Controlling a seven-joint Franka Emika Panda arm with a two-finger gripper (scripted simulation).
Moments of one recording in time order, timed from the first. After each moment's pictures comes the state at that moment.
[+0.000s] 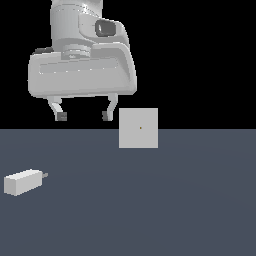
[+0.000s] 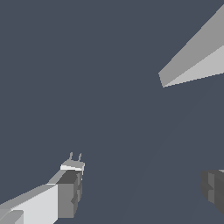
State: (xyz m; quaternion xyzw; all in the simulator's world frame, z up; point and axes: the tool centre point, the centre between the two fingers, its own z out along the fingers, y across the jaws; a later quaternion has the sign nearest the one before) arm -0.059 0.083 0.122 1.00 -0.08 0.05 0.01
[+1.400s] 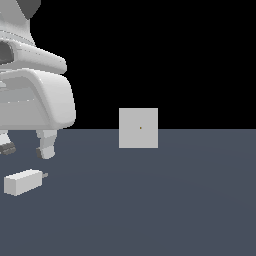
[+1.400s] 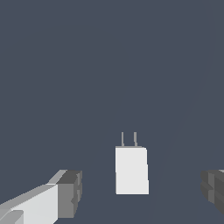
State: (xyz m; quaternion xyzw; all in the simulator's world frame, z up) arm -0.088 0.170 0.063 0.98 -0.17 0.11 0.02
